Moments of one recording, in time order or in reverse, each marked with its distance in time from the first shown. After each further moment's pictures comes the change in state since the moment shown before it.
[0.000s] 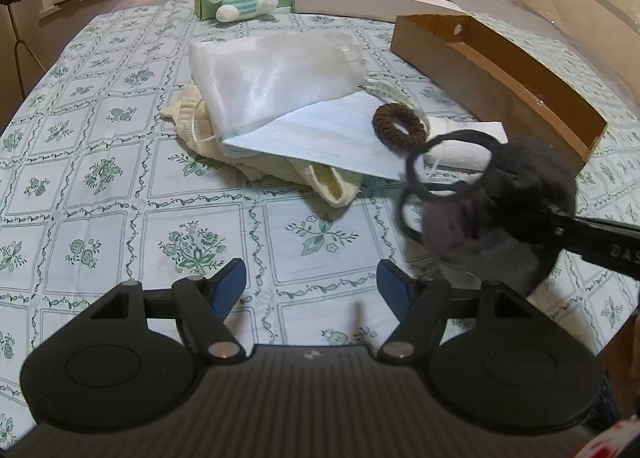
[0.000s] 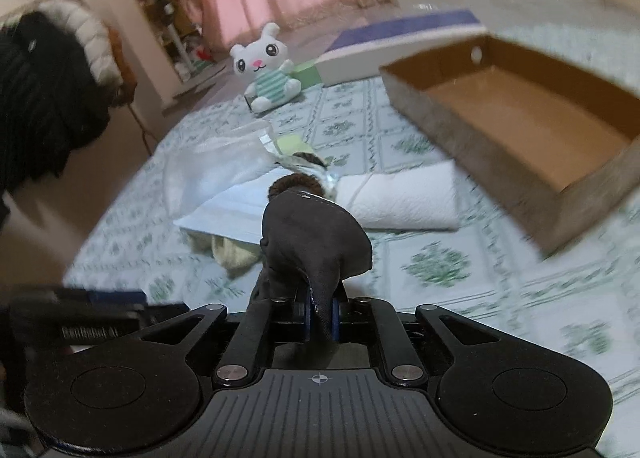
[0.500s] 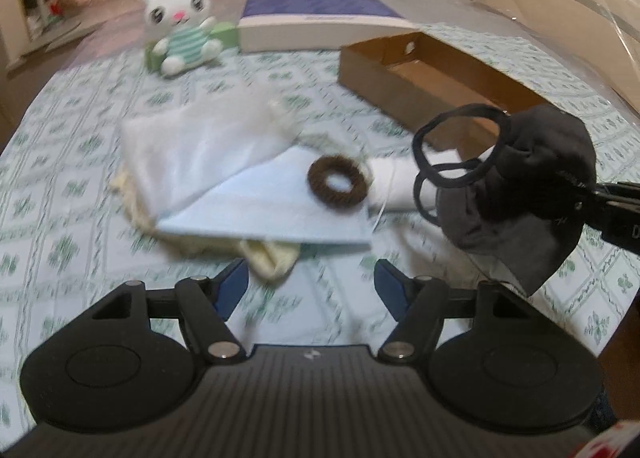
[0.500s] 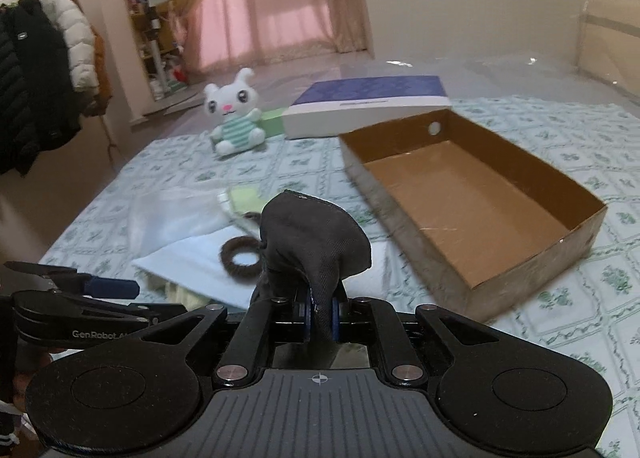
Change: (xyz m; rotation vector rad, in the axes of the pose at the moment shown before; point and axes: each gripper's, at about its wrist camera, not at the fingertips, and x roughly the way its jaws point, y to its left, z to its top) left arm 0.010 -0.044 0.037 0.132 -0.086 -0.050; right arm -0.023 -0.004 0.032 -0.083 -0.109 -0.152
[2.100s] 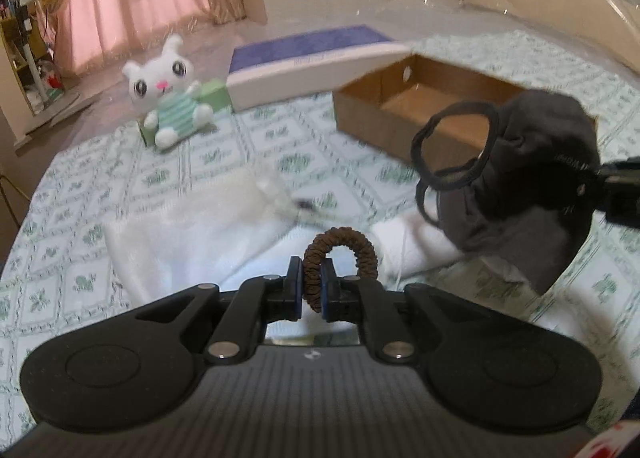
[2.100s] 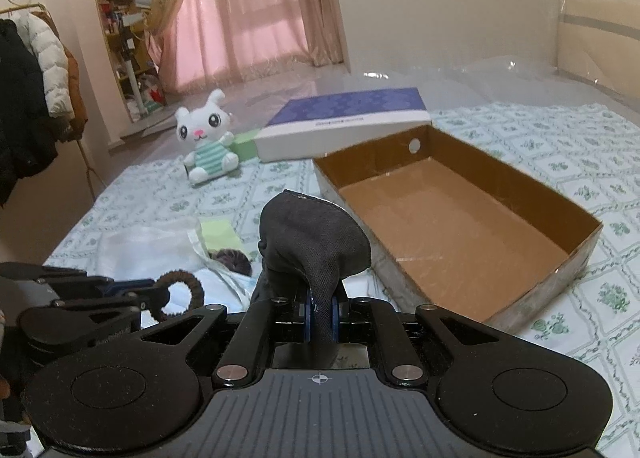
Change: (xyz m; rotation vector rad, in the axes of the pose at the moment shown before) left arm 0.017 -0.026 0.036 0.148 -0.121 0.095; right arm 0.014 -0.018 0.025 0.044 -0.057 -0.033
